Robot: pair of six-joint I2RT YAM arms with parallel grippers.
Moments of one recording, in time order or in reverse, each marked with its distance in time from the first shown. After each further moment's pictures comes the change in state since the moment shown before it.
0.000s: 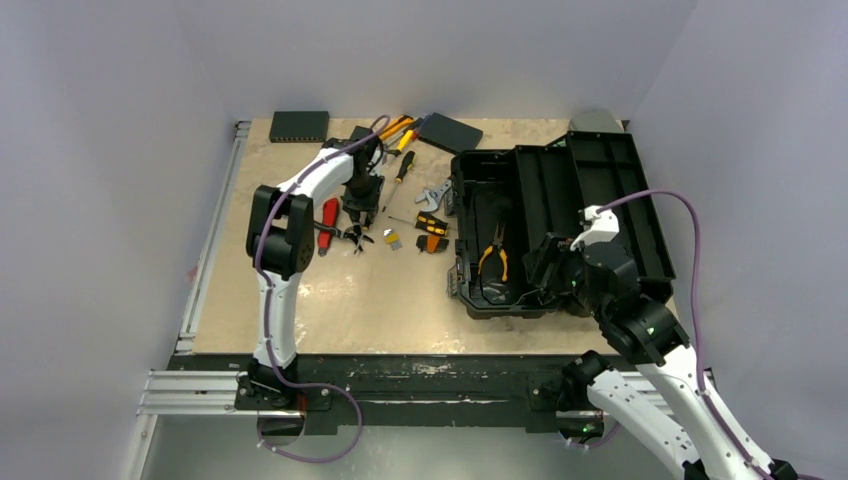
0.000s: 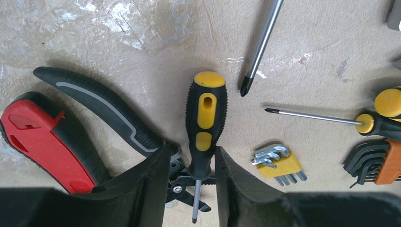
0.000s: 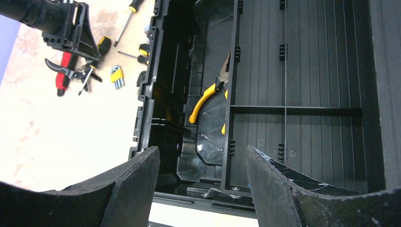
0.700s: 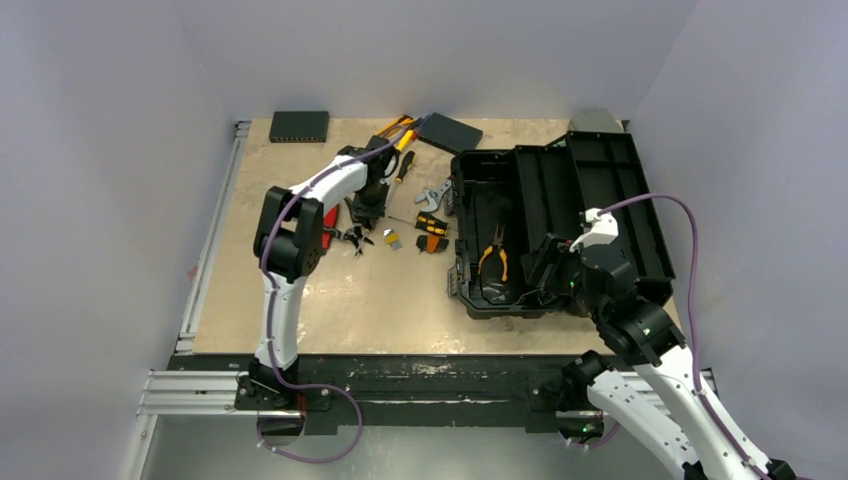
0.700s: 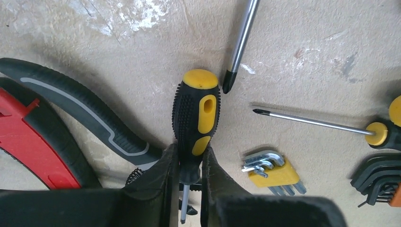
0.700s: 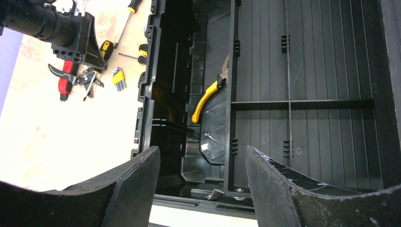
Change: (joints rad) left arm -0.070 0.003 -0.037 0.013 -0.117 -0.044; right arm 0.000 -0.008 -0.052 0.031 0.004 0.056
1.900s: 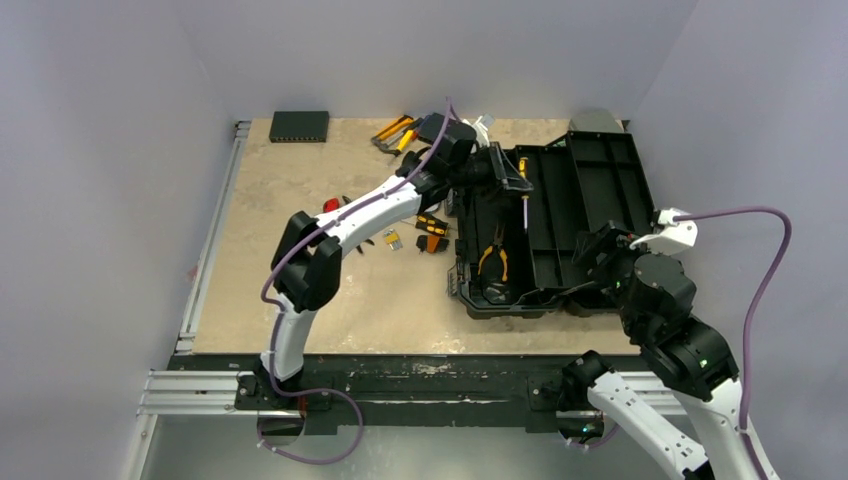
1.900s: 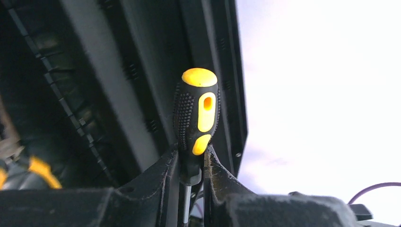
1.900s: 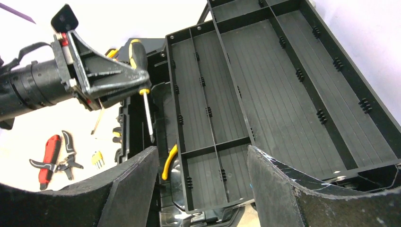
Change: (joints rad) left arm -0.378 -0.150 0.041 0.801 0.533 -0.888; right arm 0.000 -0.066 0.262 -0.143 0.359 -0.042
